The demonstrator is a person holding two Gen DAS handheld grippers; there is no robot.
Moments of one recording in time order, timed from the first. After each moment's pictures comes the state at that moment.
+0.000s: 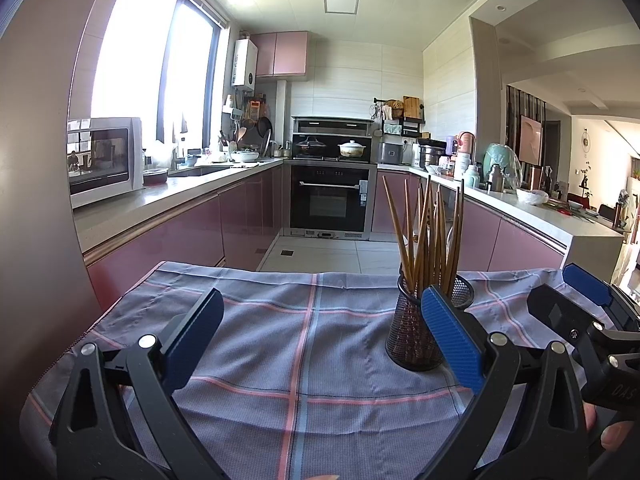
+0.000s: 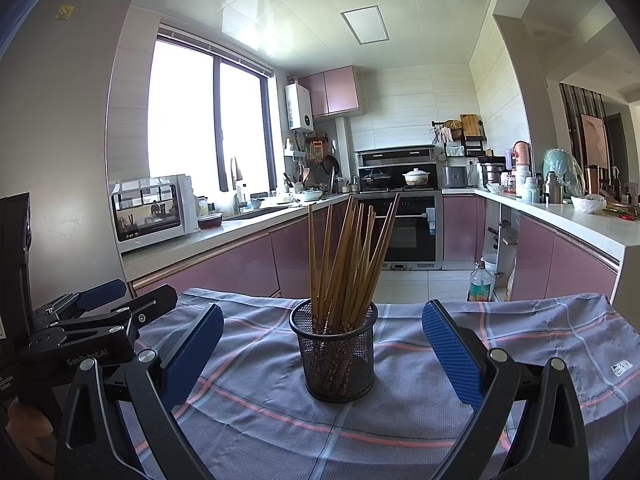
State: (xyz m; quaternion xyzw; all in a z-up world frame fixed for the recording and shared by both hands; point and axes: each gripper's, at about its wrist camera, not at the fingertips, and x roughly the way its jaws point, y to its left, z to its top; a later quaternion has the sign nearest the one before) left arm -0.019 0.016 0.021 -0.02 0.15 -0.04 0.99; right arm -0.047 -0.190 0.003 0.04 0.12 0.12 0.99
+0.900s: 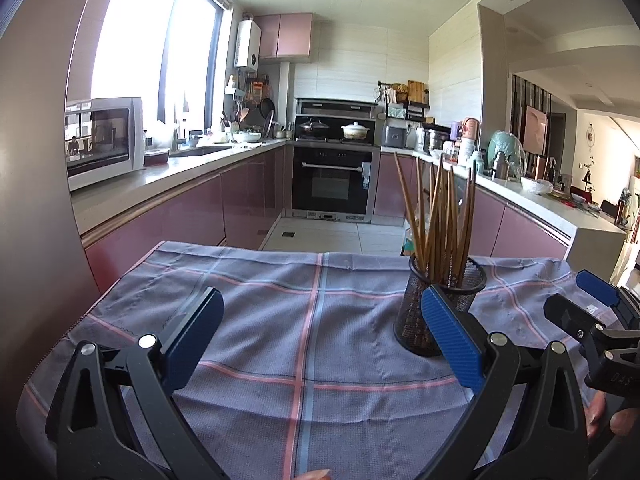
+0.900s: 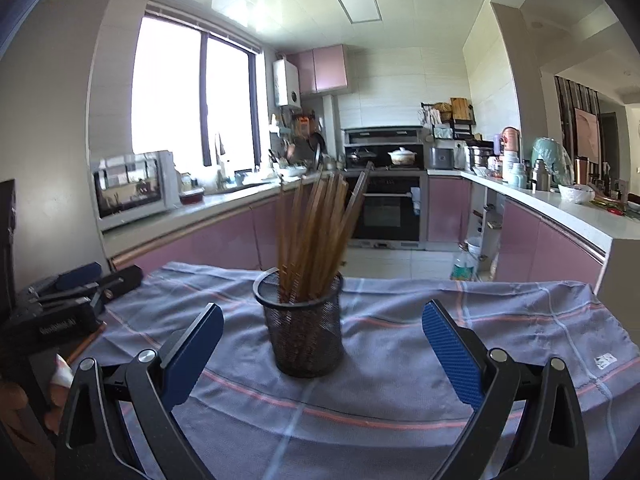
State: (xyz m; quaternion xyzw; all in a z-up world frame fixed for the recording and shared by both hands) left arm -0.007 0.020 0.004 -0.02 0.20 -0.04 0.98; right arm -0.035 -0.207 -0.014 0.02 0.18 0.08 0.98
